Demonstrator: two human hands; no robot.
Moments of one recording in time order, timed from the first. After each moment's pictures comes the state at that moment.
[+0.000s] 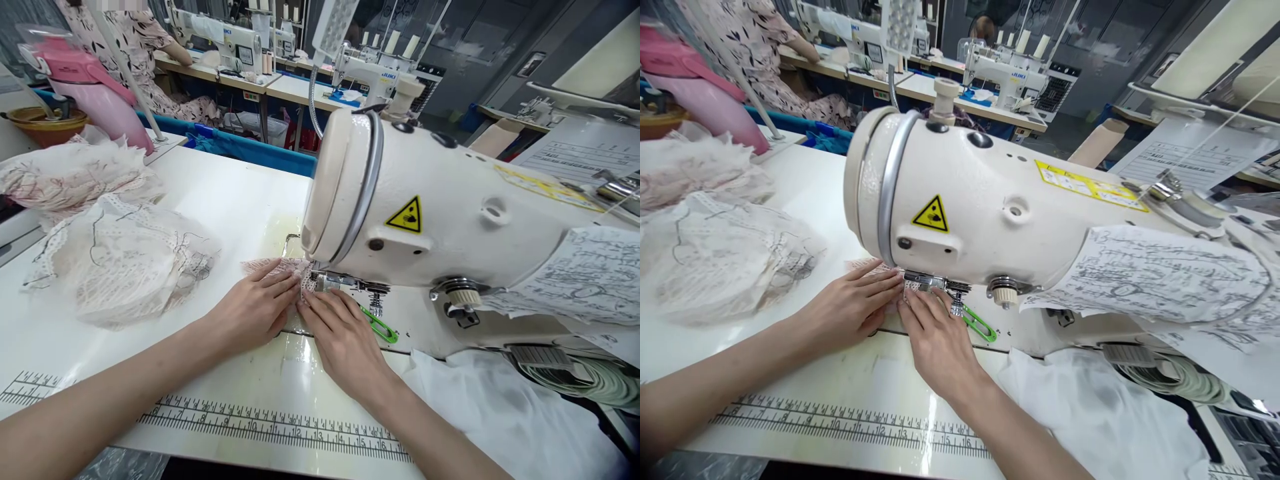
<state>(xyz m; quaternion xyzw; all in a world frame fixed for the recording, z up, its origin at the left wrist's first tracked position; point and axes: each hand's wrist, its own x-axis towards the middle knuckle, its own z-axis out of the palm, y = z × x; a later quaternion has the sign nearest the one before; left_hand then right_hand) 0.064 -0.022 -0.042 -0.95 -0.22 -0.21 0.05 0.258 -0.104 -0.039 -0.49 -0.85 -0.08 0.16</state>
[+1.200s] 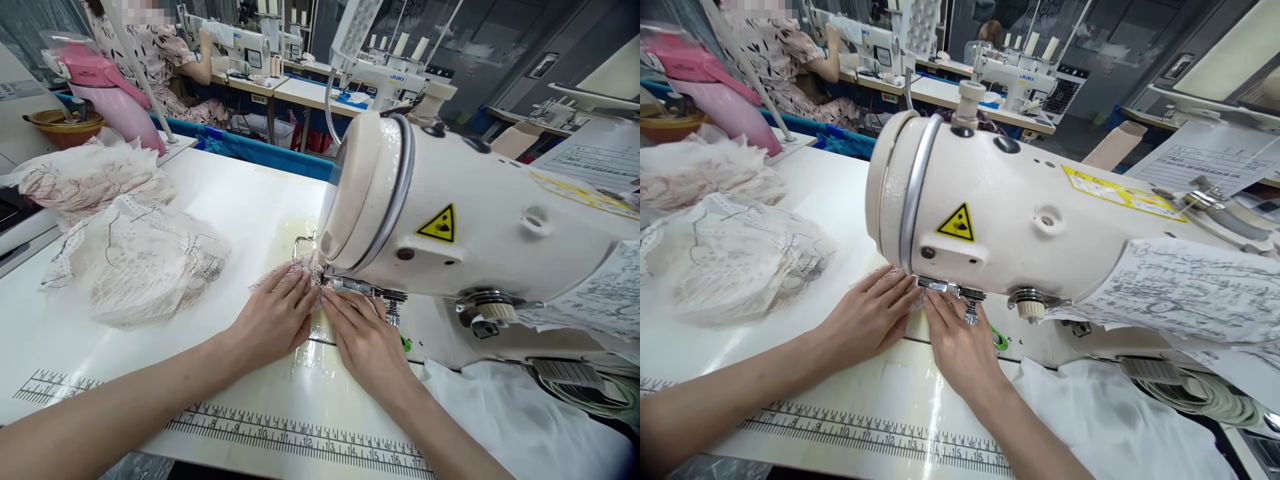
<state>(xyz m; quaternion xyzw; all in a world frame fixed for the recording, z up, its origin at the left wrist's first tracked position) 0.080 -0.035 -0.046 -0.93 -0.27 -0.22 0.12 0.270 -0.100 -0.037 -0.52 -0.83 -0.14 0.15</state>
